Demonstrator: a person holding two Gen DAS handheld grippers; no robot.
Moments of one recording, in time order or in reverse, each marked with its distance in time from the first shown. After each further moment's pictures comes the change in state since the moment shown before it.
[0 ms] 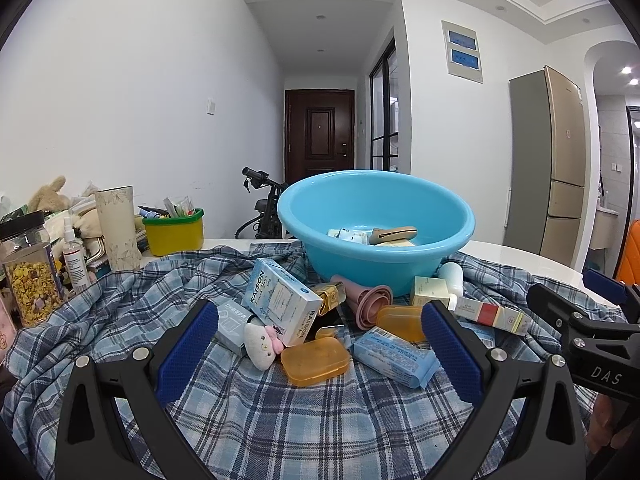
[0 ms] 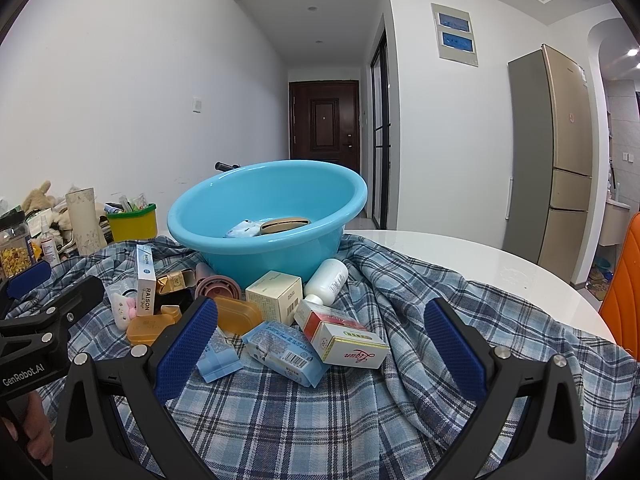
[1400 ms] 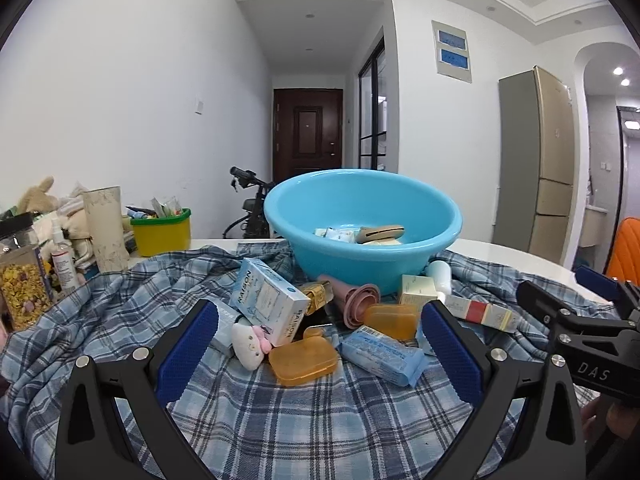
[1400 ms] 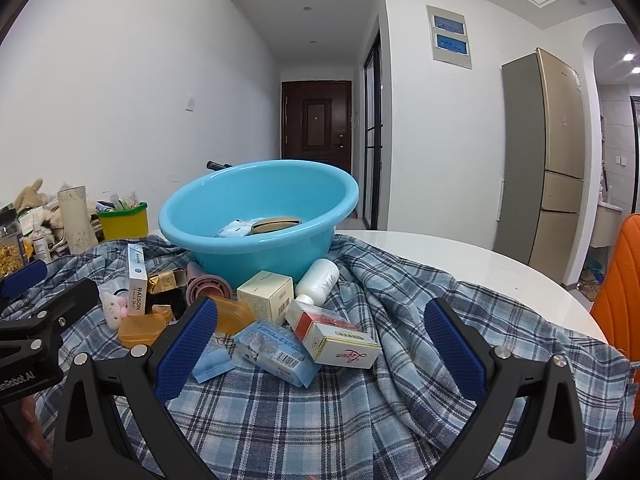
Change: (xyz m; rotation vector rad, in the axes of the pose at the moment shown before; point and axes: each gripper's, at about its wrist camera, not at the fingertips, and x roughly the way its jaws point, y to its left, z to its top) left arm -0.001 -0.001 0.001 0.008 0.006 -0.039; right arm 0.001 0.002 -0.001 -0.008 -0.001 -0.039
